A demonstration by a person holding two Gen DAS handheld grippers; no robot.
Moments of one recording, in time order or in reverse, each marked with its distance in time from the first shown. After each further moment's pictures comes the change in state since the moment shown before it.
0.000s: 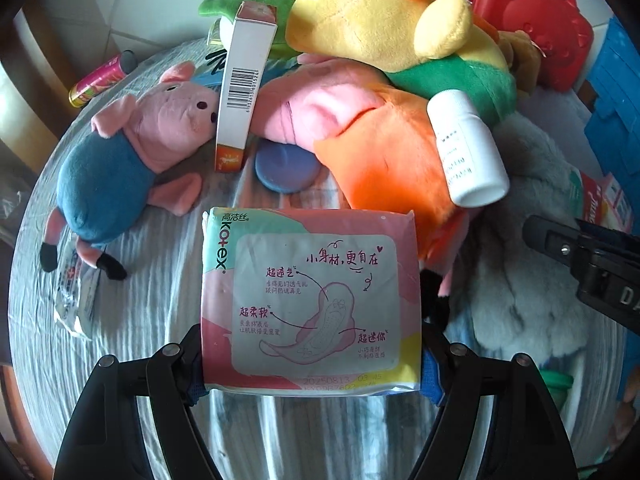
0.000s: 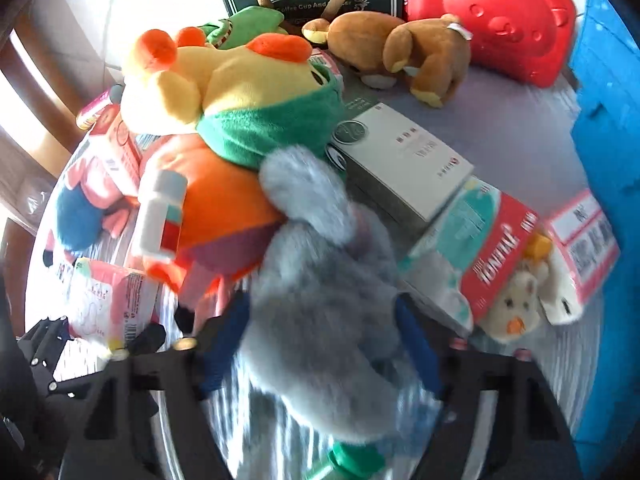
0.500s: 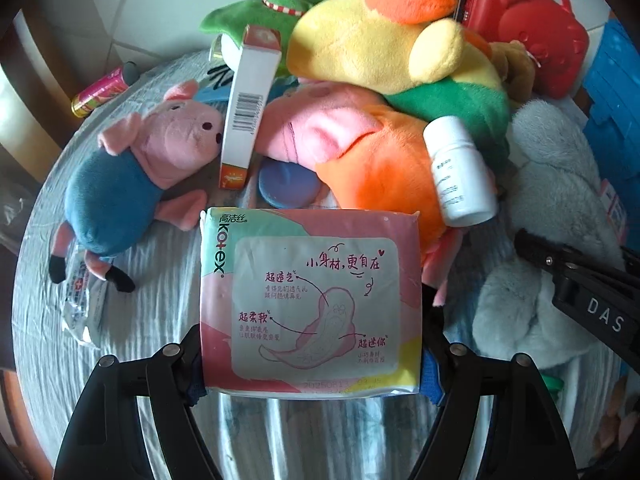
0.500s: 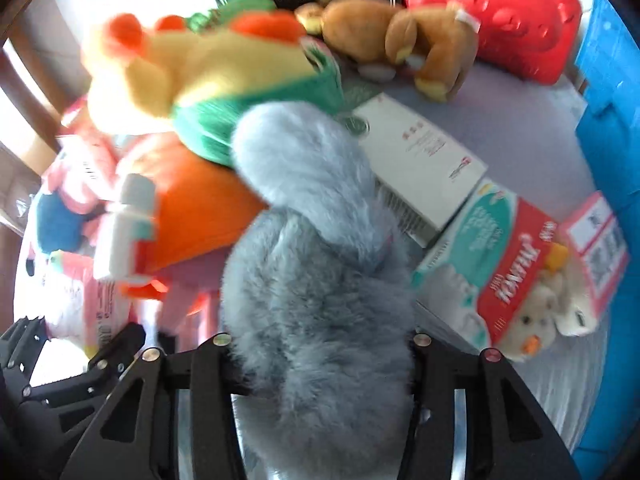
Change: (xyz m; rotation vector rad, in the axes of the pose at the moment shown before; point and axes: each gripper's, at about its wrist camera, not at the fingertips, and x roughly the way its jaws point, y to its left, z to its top) left arm -0.031 -0.001 -0.009 0.006 -0.064 0.003; right arm 0.018 -0.010 -0.028 -0.002 -0.029 -0.034
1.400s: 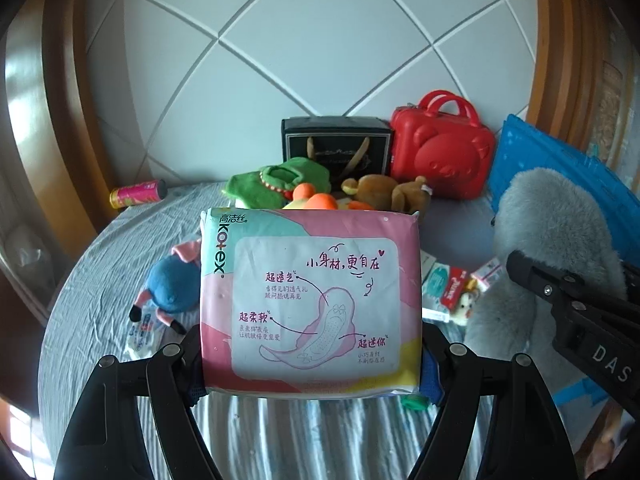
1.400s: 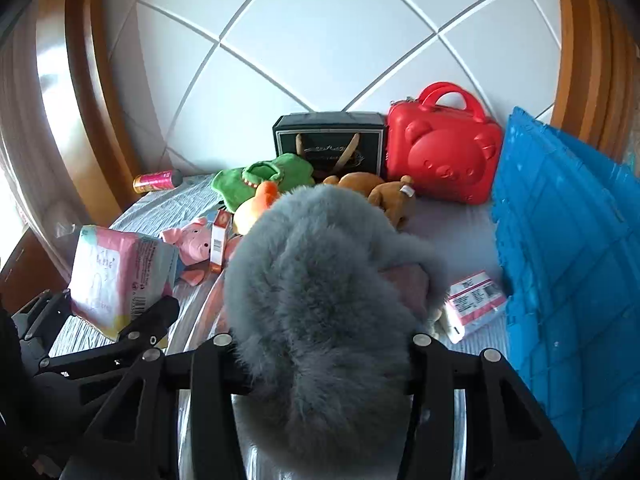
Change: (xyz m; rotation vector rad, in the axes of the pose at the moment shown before) left arm -0.198 -0.014 -0.025 0.008 -0.422 -0.085; right arm -0.253 0.014 -0.061 -0.065 -0.411 -0.015
